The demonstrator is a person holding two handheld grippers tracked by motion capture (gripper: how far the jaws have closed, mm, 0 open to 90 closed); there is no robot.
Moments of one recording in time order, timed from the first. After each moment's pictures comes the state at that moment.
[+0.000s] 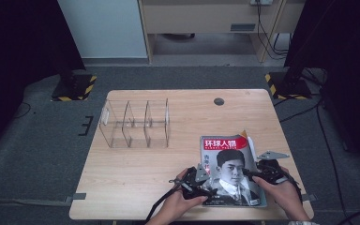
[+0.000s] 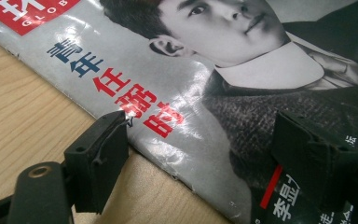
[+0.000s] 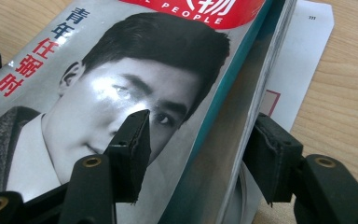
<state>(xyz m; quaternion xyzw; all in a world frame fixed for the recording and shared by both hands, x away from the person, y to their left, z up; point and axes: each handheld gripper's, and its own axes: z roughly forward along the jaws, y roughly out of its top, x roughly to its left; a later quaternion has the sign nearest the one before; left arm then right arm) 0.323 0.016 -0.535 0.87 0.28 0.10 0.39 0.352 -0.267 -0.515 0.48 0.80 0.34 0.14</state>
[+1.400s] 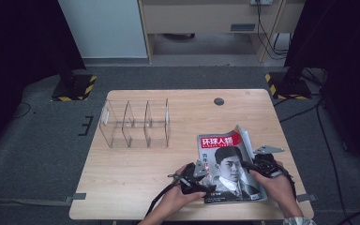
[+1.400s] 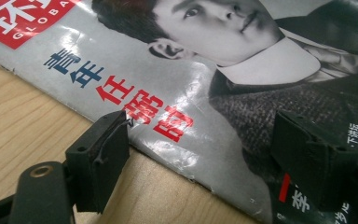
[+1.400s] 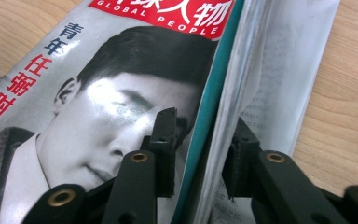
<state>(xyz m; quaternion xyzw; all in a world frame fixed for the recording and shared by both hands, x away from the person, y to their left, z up) 0.338 0.020 -0.535 0.87 0.27 0.09 0.40 0.373 -0.259 -0.517 0.47 0.79 0.36 0.15</state>
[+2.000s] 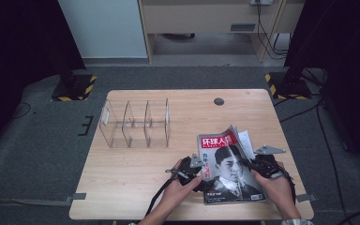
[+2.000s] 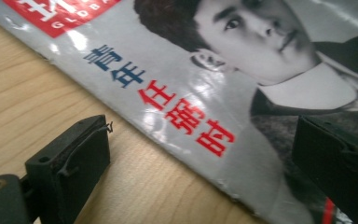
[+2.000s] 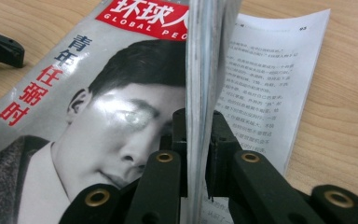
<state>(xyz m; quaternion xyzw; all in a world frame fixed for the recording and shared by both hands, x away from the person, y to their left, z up) 0.358 0.026 -0.536 0.85 0.32 0.08 0.40 0.366 -0.256 -0.509 0.47 0.79 0.36 0.16</state>
